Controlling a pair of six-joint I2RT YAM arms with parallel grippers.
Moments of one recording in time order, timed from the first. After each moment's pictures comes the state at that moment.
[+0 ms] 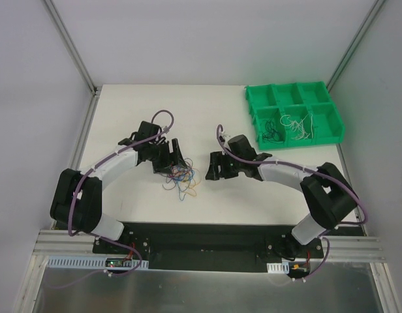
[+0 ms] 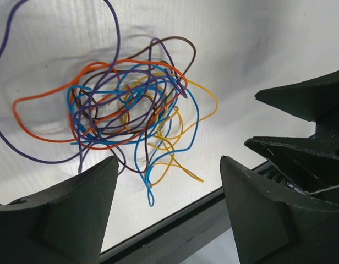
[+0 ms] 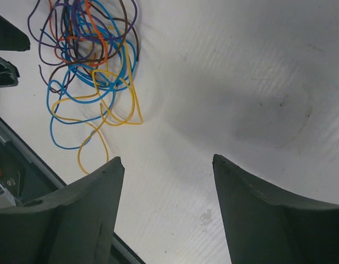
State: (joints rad) left arm -0.36 1.46 0.89 -0.45 0.45 -0.61; right arm 0.68 1.57 0.85 -0.11 -0.32 0.46
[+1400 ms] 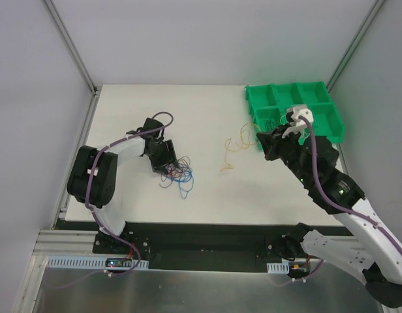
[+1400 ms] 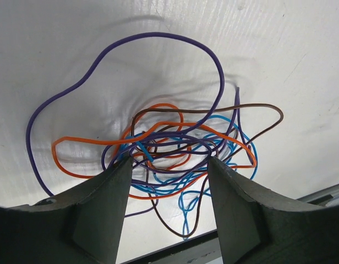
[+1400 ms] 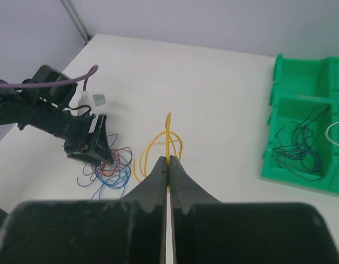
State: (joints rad) left arm -0.29 1.73 1.02 -0.53 0.31 -0.63; right arm 0.74 0.81 1.06 -0.42 0.22 0.23
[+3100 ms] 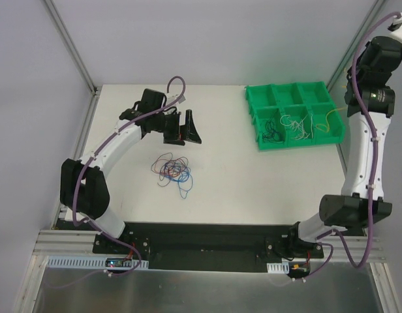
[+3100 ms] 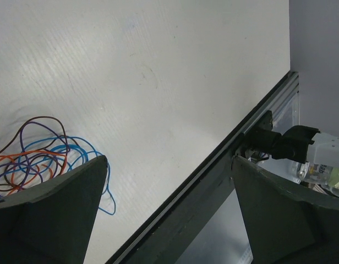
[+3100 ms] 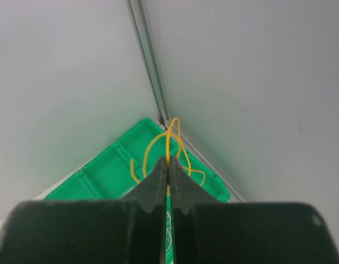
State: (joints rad) left arm -0.36 1.60 1.36 -0.61 0.68 -0.42; right arm -0.13 1.50 1.97 -0.60 0.45 0.19
